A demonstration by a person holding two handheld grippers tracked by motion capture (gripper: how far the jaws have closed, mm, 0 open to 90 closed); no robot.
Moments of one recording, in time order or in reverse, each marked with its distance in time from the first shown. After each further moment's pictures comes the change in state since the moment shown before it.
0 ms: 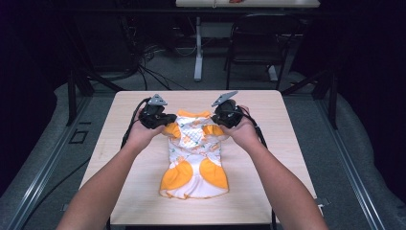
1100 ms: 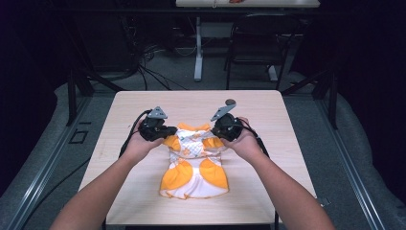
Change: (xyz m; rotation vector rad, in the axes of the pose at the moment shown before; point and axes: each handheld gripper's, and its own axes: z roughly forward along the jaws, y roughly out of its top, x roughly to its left) left arm -0.017 -0.030 0.000 0.033 -0.073 0.030; right arm 0.025 -0.025 0.000 0.036 0.049 -0.066
